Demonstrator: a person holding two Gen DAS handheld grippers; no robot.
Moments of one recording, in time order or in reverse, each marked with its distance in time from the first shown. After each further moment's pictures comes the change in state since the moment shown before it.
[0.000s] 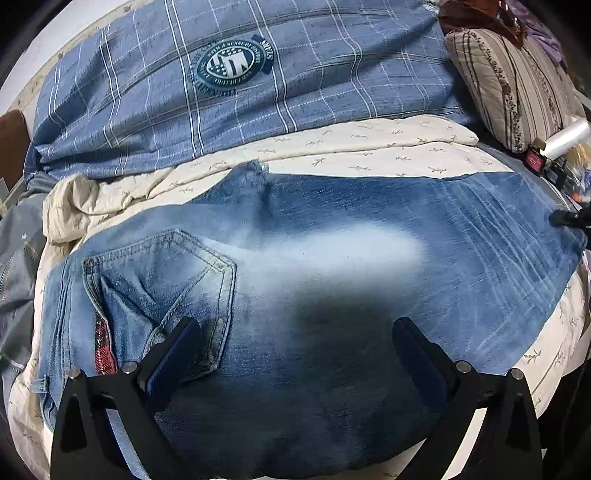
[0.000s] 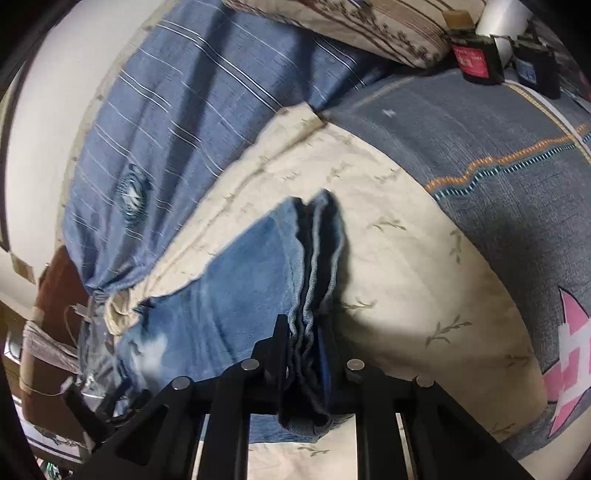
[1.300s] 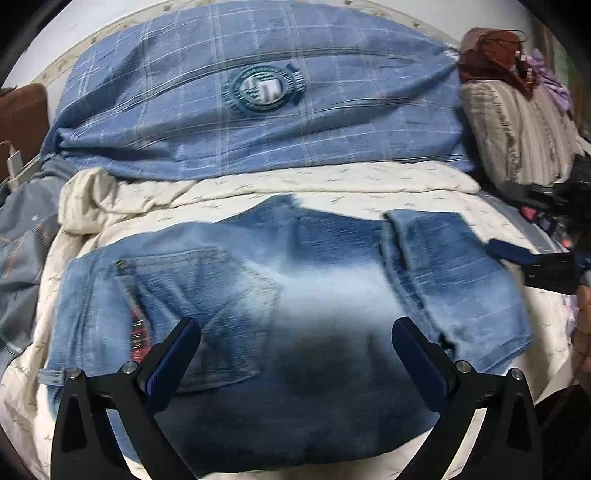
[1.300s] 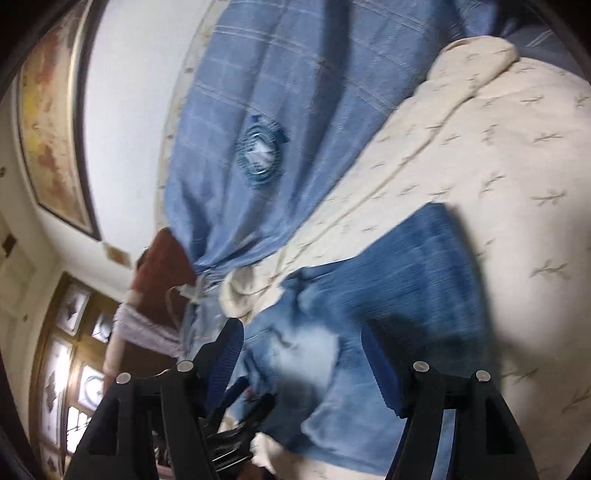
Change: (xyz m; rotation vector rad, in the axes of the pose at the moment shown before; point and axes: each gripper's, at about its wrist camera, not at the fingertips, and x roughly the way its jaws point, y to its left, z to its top) left arm -0.030 0.025 0.005 -0.103 -0.113 -0.056; right arm 0.078 0.137 -0.033 0.020 0.108 0.393
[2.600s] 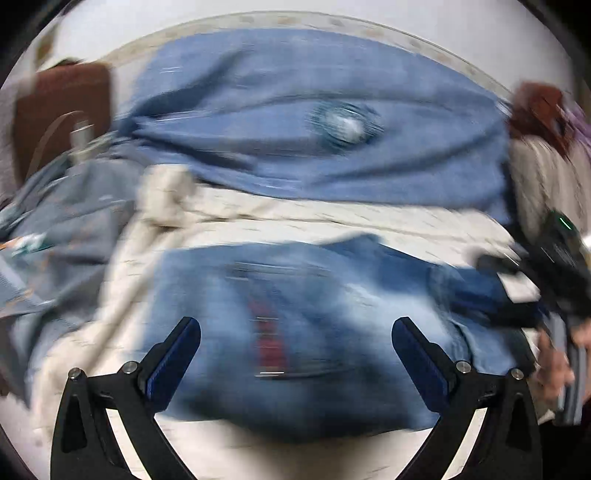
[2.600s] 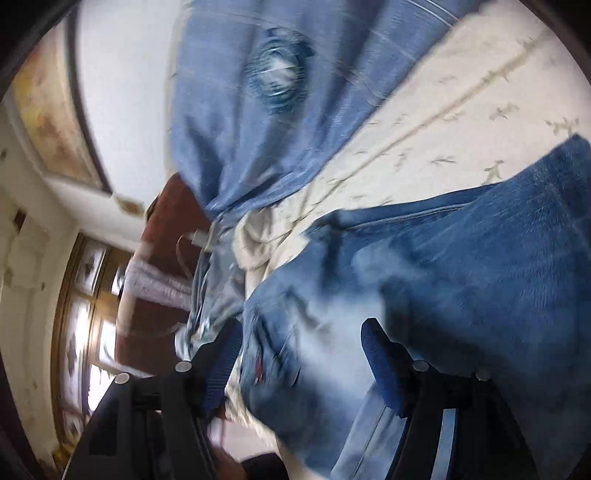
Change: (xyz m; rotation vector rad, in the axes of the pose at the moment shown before) left arm -0.071 0.091 0.000 -0.199 -0.078 0.168; right arm 0.090 0.035 -0.006 -0.104 0.265 0.132
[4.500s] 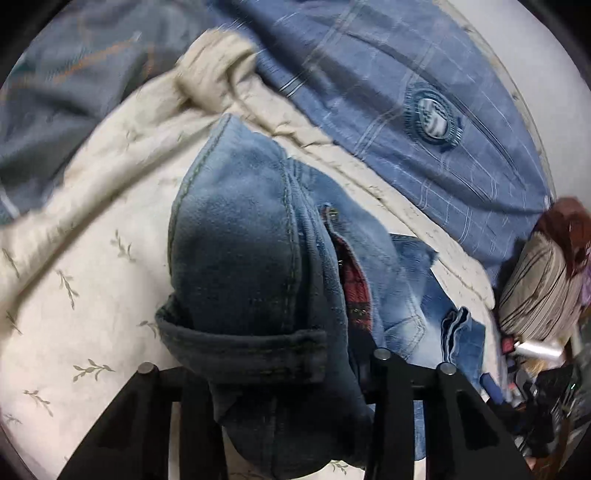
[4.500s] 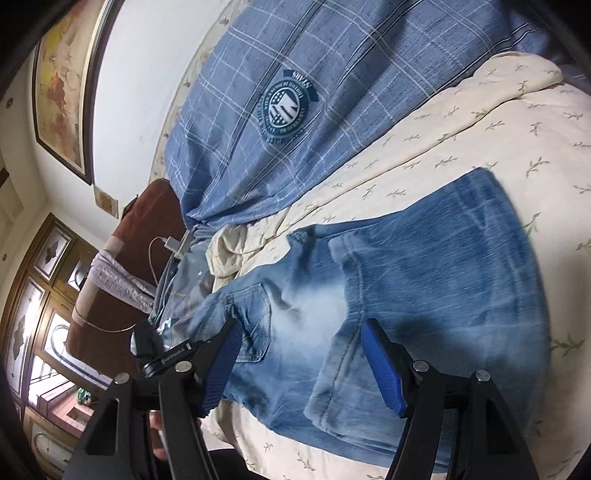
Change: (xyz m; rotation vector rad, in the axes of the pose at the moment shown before) left arm 0.072 0.078 -0.012 -0.410 0.263 -0.232; right arm -0.052 0.015 -0.045 -0.065 -0.187 -0.228
